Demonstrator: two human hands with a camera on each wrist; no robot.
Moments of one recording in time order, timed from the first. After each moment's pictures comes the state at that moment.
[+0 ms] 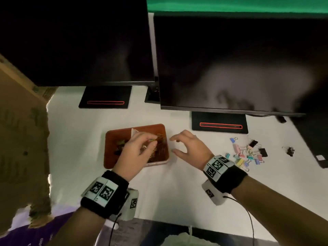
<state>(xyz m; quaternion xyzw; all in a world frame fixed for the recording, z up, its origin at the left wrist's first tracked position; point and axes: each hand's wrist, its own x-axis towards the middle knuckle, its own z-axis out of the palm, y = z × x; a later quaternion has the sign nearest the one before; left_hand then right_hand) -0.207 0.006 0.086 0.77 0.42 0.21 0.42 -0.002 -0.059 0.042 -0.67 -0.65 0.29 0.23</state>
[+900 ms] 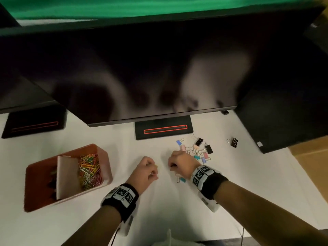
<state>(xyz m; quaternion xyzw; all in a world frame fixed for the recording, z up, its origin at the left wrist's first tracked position) -0.035 -0.055 -0.045 0.86 0.32 -0.04 0.40 0.151 -0.138 -0.020 -0.71 -0.61 0.34 0.03</state>
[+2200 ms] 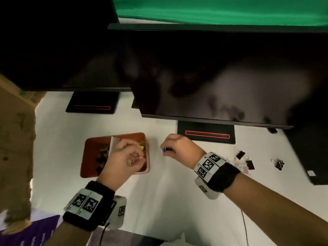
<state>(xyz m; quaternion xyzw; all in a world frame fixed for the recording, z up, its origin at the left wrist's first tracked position) -0.166 -0.002 0.077 0.77 0.46 0.18 0.39 0.057 -0.039 0.063 -0.60 -0.72 0.32 0.17</state>
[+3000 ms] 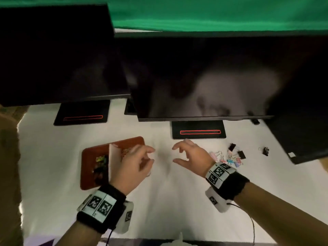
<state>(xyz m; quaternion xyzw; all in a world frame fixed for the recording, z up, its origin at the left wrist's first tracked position) -0.161 -0.003 0.079 0.82 0.37 0.17 0.41 0.055 -0.086 0.053 -0.72 -0.61 0.28 0.16</state>
